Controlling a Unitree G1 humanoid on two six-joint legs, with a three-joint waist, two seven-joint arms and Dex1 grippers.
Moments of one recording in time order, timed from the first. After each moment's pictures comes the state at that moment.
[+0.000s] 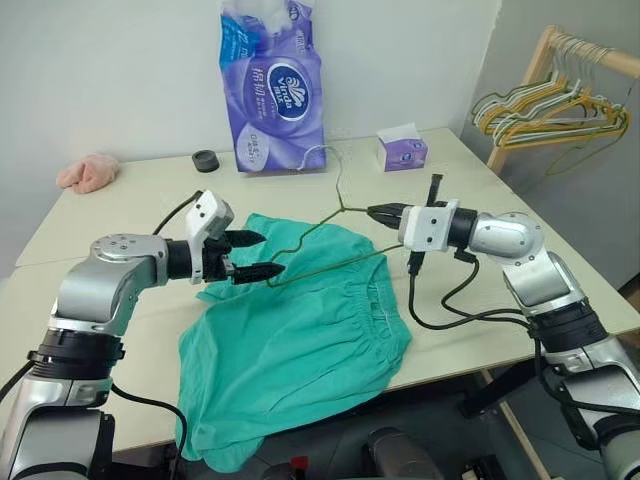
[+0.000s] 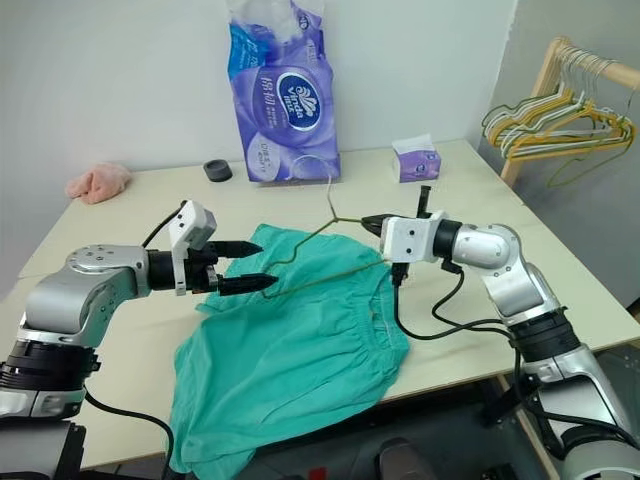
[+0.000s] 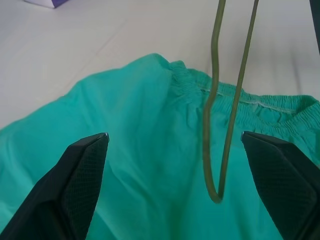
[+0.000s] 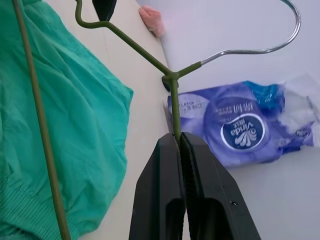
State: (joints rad) left arm -0.51 0.82 -0.02 0.04 -0.45 0.65 -1.12; right arm -0.72 -0.58 0.28 0.10 -0.14 -0.29 0.82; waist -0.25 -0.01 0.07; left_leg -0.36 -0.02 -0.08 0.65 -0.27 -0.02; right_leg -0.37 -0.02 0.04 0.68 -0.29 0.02
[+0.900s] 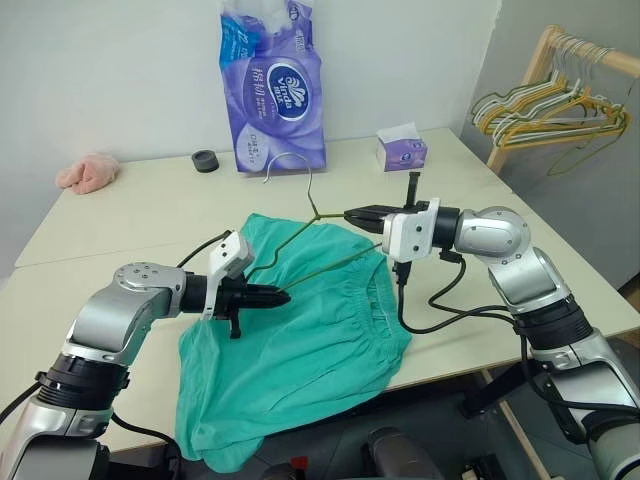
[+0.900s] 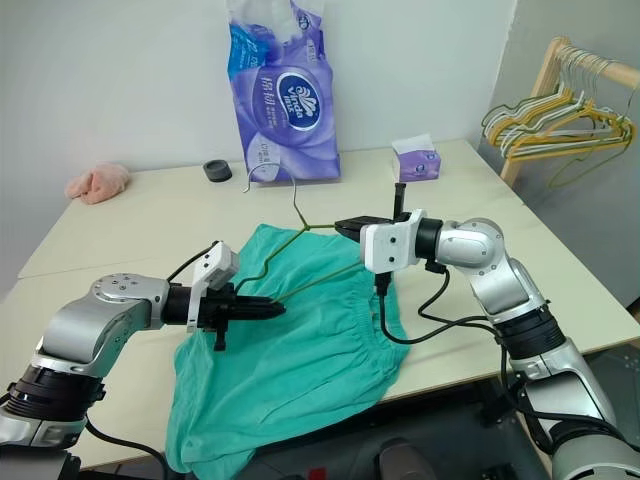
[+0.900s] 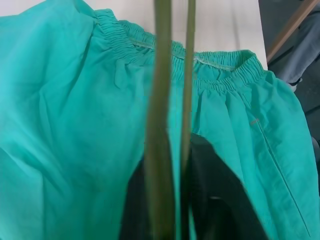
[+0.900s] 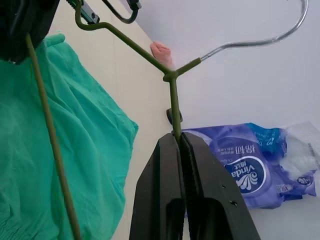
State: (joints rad) left arm -0.39 0.83 -0.09 -0.07 -0.46 0.68 -1.19; right arm -0.74 -0.53 0.30 0.05 -0.14 -0.31 0.86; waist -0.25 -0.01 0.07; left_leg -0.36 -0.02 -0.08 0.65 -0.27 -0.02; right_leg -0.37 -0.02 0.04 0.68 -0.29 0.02
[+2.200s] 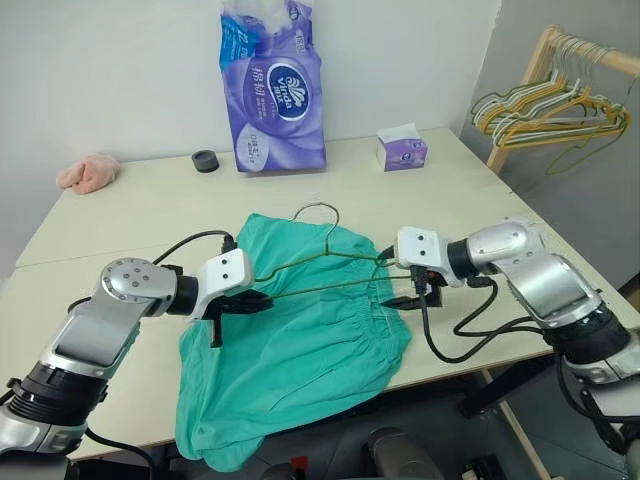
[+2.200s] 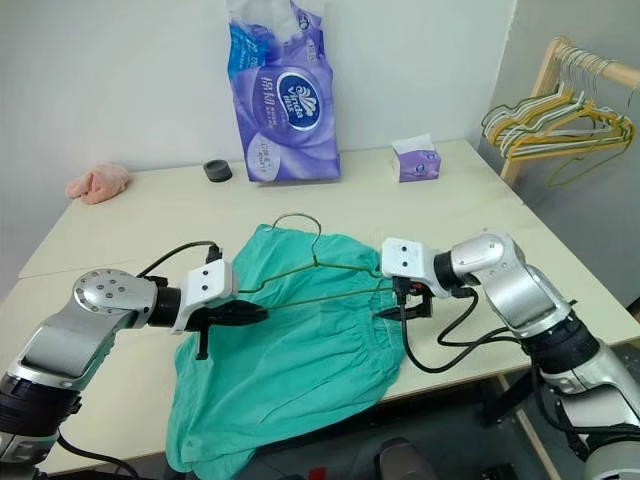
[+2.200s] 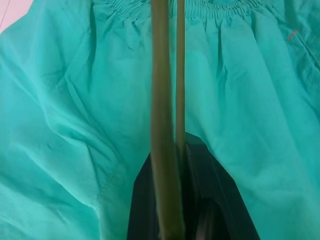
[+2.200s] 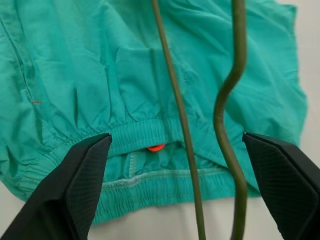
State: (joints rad) left arm -0.33 0.94 -0.13 -0.16 -0.21 0.40 -1.19; right arm -0.73 -0.70 0.45 -0.10 0.06 0.49 1.20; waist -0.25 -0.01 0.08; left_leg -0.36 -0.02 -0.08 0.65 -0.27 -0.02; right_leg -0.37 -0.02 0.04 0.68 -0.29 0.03
